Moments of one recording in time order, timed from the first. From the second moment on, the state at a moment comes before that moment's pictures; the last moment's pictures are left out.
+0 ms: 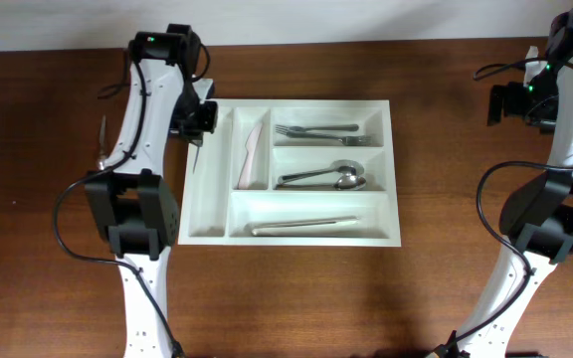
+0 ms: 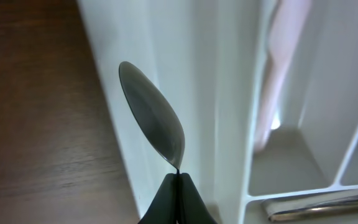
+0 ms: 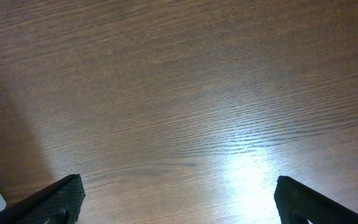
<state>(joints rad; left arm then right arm) -0.13 2.42 2.40 -1.58 0.06 0.00 -0.35 2.35 2.45 -1.55 0.04 -0.12</state>
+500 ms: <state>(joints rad) -0.17 2.49 2.37 -1.55 0.07 -0.03 -0.35 2.35 2.45 -1.55 0.04 -0.12</state>
